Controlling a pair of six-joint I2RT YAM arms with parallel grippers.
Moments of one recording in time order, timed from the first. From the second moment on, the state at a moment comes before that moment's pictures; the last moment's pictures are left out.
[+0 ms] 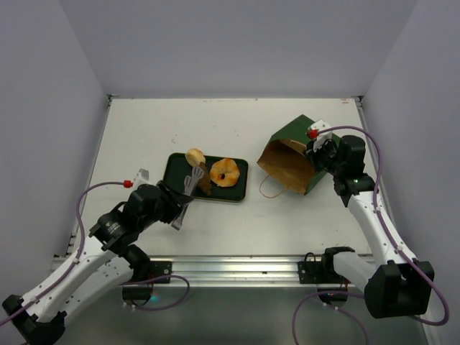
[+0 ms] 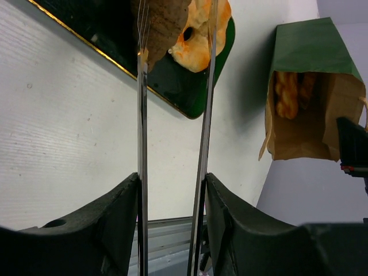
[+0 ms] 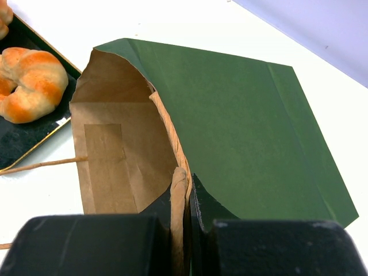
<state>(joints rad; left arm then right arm) -0.67 0.59 0.60 -0.68 -0.16 -1.33 0.07 1.04 0.78 -0.16 -0.38 -0.36</state>
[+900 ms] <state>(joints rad) -0.68 0.82 0.69 -0.35 0.23 -0.94 0.06 1.02 0.78 -0.21 -0.42 -0.49</state>
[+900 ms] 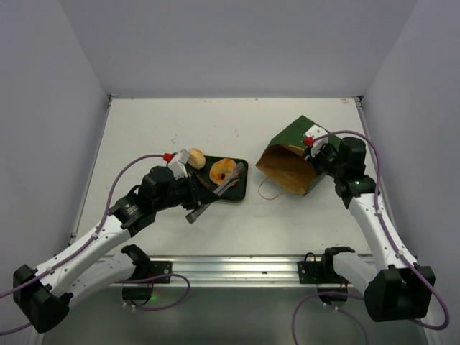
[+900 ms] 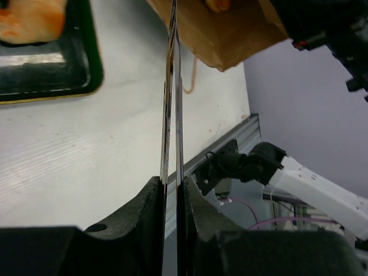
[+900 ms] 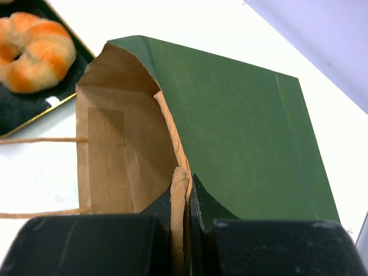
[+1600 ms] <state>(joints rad) -0.80 1.22 0.58 0.24 0.44 -0.93 0.05 1.03 0.88 -0.54 -0.68 -0.83</state>
